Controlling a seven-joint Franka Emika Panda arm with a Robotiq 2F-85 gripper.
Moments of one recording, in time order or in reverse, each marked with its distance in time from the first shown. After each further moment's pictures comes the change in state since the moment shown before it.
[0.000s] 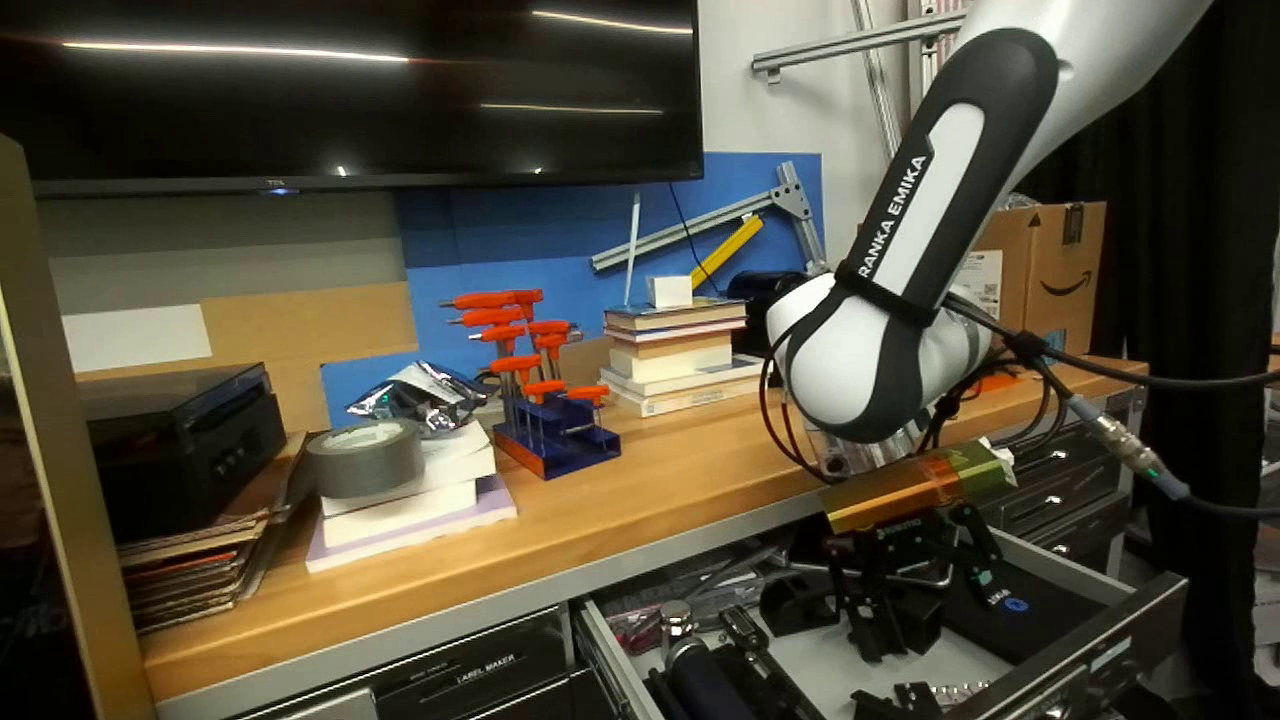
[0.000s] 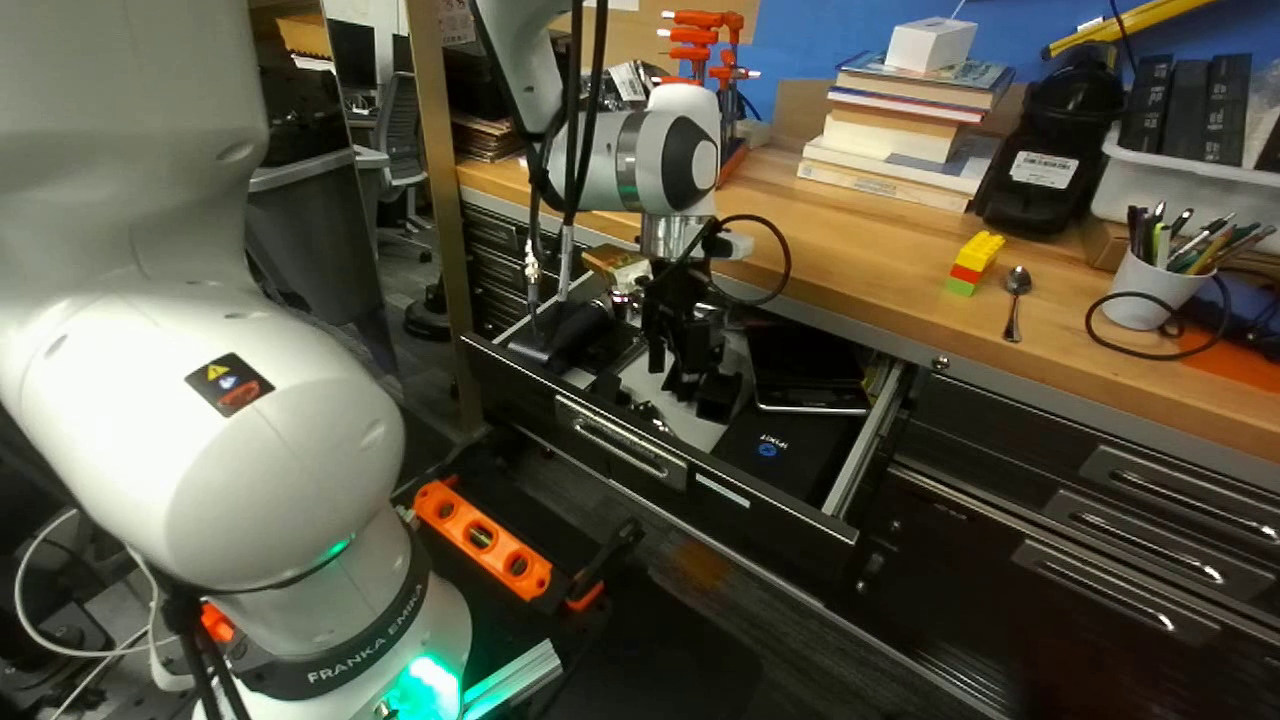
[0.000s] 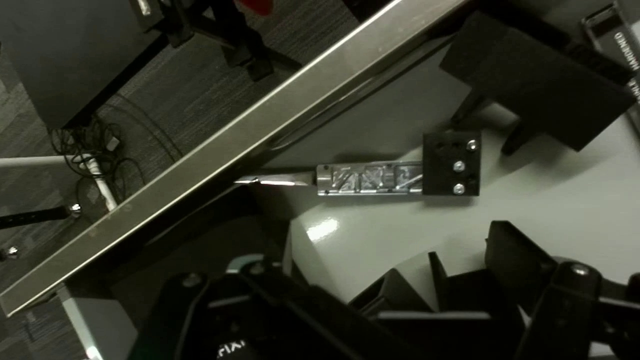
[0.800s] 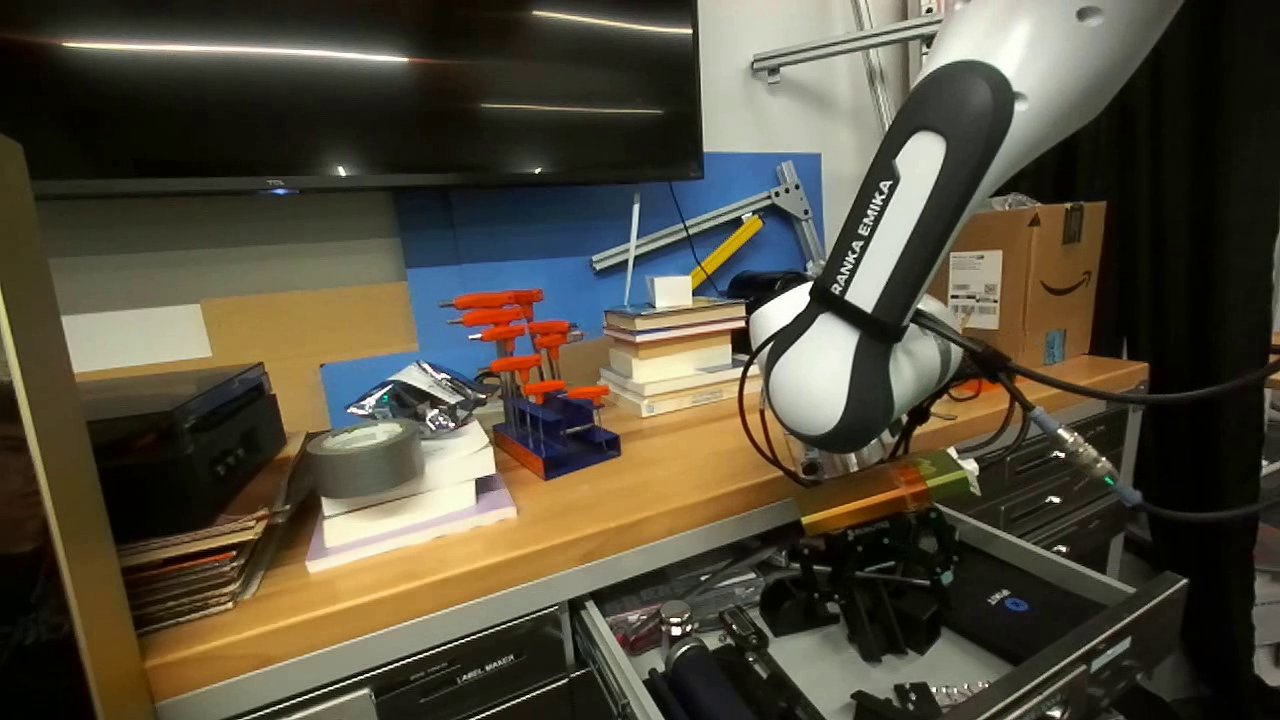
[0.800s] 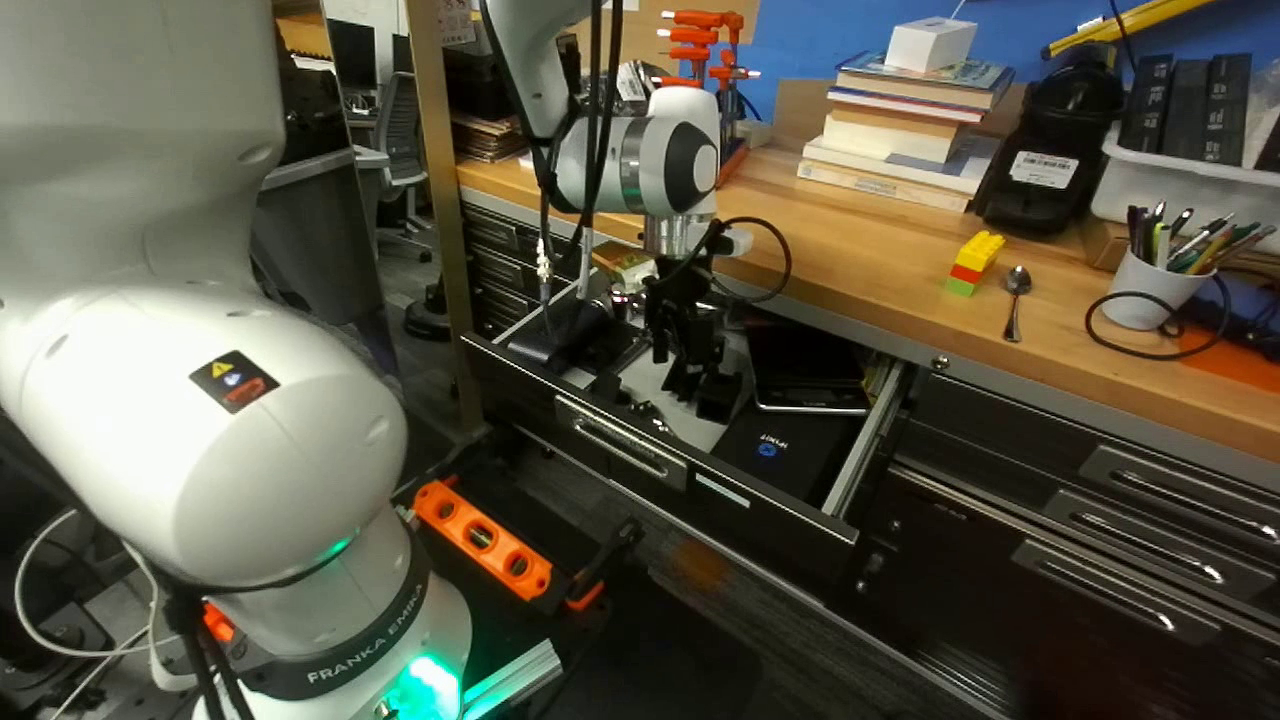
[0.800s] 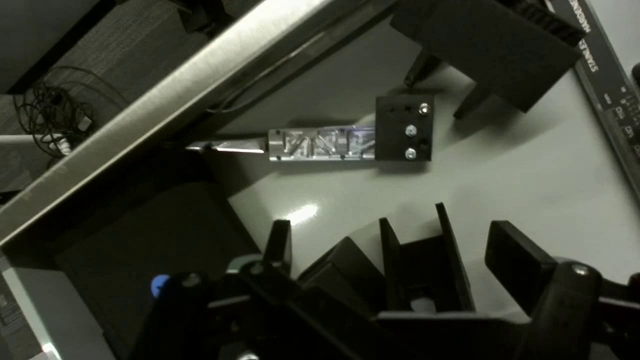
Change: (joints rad) arm 0.021 0.063 -0.004 0.060 0.004 0.053 -0.006
